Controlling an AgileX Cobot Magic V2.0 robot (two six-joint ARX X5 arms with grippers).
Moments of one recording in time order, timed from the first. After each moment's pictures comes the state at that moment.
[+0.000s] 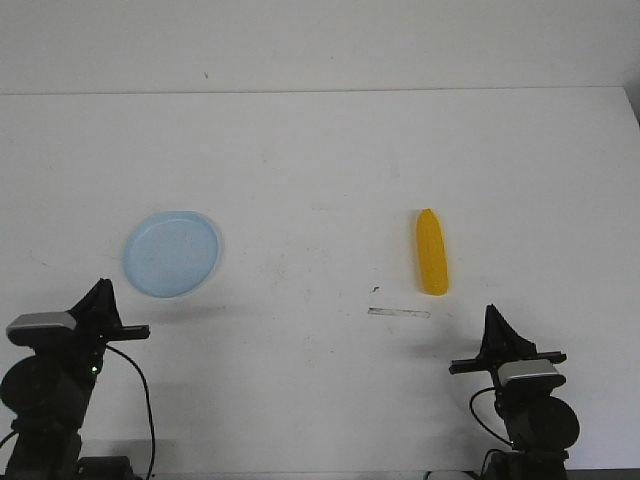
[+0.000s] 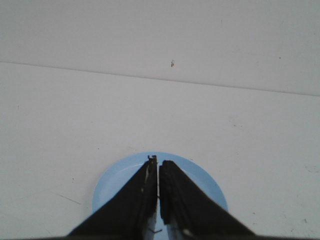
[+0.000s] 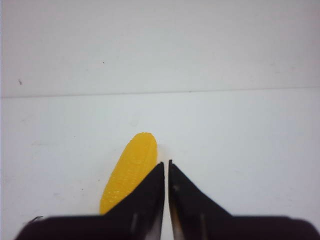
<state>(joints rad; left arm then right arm) 0.01 0.44 0.55 -0.12 0.00 -0.12 0.00 0.00 0.01 0.00 -0.10 0.08</state>
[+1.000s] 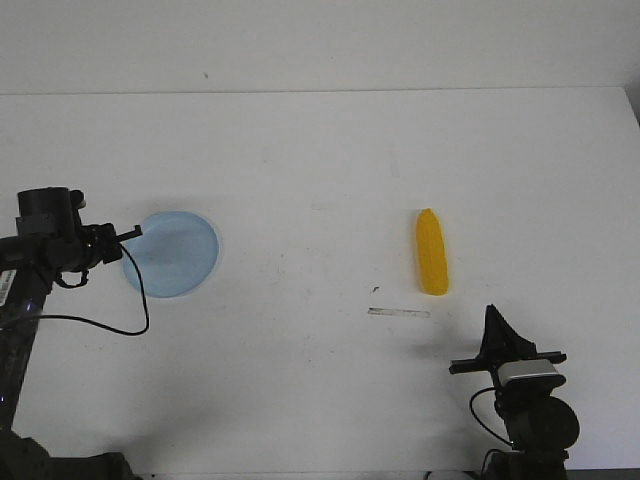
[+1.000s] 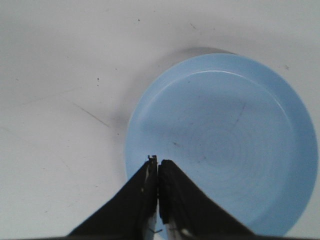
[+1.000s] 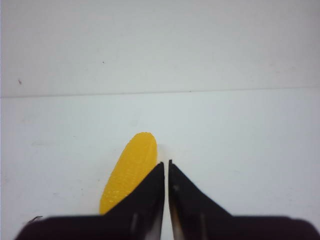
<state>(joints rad) 0.19 1.47 1.28 -0.66 0.14 -0.14 0.00 0.00 0.01 0.00 -0.11 0.08</state>
